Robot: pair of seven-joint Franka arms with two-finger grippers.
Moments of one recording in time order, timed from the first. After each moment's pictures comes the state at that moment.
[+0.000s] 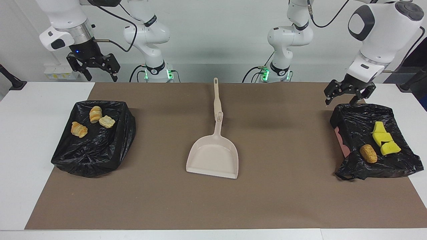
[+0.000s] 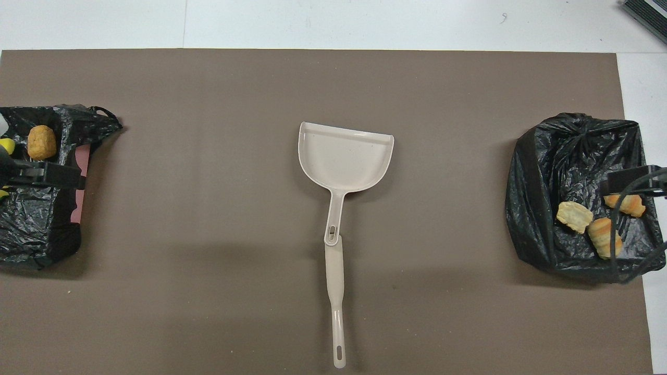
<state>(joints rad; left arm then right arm) -0.03 -0.09 0.01 -1.76 -0.03 1.70 0.08 0.08 -0.10 -0.13 -1.63 -0.01 1.55 0.02</state>
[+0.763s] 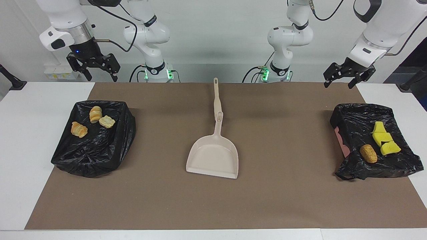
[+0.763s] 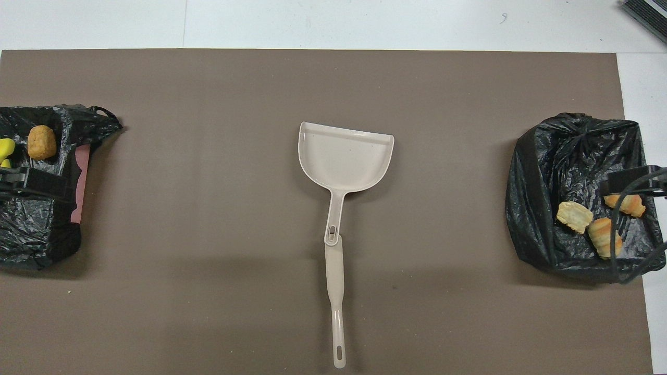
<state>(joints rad) -0.03 -0.04 0.01 -1.61 -0.03 1.50 0.07 0.08 -0.10 -0.13 -1.63 -0.01 1.55 0.02</state>
